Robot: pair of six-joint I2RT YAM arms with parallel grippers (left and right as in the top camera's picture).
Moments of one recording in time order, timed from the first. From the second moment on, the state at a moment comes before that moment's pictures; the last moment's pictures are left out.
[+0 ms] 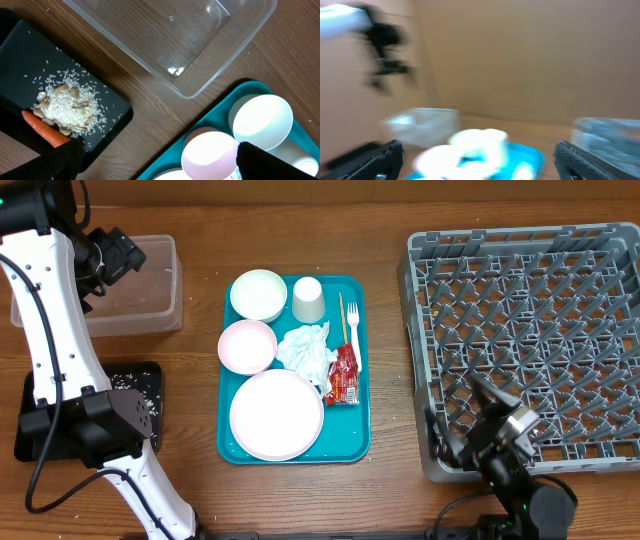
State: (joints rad) left arm 0.26 2.13 2.48 -1.69 -0.02 -0.54; right arm 0.00 0.01 0.02 0.31 -0.65 0.38
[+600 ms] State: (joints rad) left arm 0.26 2.13 2.48 -1.69 -0.02 -0.54; right arm -0.01 0.03 0.07 0.57 -0.68 0.60
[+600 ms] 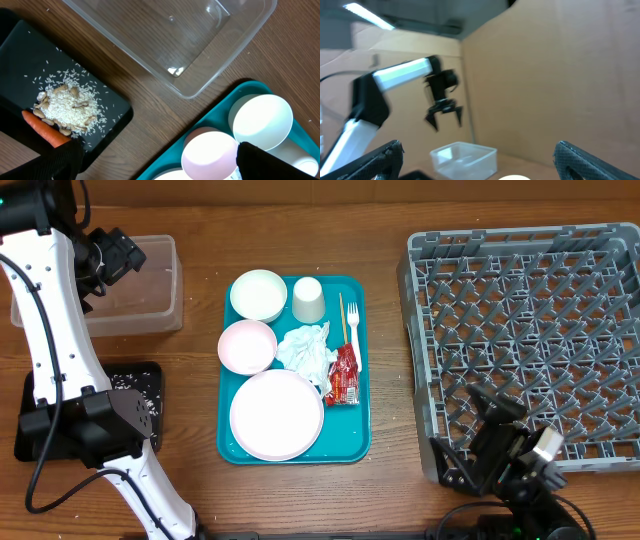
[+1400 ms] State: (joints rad) left arm 0.26 2.13 2.48 -1.69 -0.02 -0.54; right arm 0.24 1.38 1.37 -0.27 -0.77 0.32
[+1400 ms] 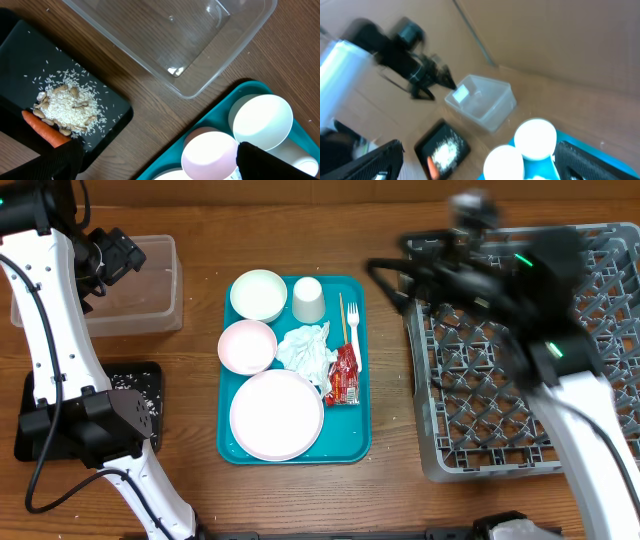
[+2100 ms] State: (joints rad) left arm 0.26 2.13 2.48 -1.69 -0.02 -0.54; right arm 0.50 1.84 1.53 -0.51 -0.17 0.18
